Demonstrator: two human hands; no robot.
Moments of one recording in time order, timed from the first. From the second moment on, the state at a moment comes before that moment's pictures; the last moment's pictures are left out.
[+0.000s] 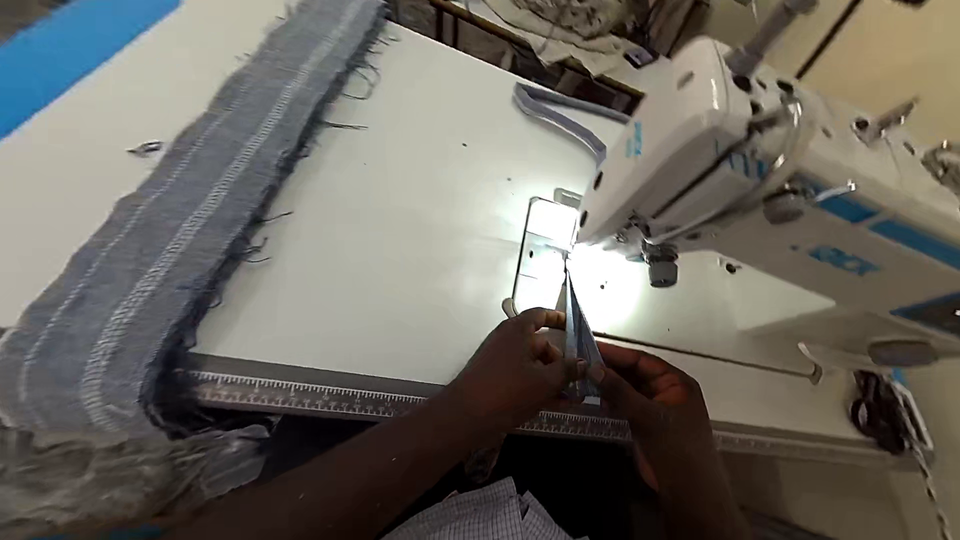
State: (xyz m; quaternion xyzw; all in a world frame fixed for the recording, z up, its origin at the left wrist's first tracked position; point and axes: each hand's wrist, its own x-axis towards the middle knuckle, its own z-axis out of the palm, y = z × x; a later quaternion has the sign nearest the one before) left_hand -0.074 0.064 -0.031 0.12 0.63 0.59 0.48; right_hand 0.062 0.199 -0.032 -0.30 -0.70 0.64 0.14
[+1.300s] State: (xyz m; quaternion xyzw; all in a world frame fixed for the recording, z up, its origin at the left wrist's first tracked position) left_hand -0.070 0.042 -0.034 0.60 0.72 0.32 -0.10; right_hand 0.055 0.215 -0.044 -0.03 -0.91 0.27 0.32
